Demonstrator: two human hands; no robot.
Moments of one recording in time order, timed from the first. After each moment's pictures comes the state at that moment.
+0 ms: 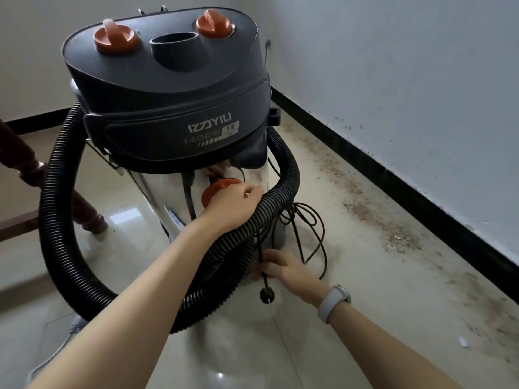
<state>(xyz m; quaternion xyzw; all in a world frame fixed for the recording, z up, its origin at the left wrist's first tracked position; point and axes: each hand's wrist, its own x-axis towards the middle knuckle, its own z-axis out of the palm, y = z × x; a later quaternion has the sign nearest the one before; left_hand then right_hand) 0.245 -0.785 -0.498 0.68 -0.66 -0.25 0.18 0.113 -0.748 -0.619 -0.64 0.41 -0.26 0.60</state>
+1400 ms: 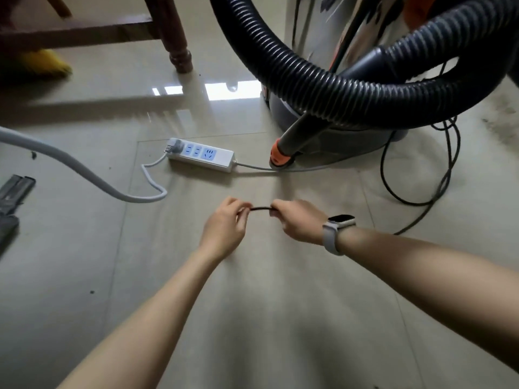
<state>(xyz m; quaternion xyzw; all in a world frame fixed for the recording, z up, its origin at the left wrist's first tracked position) 0.442 -0.529 -0.774 0.79 -0.52 -0.21 0.25 0.298 -0.617 -0.745 -0.88 0.37 0.10 0.27</state>
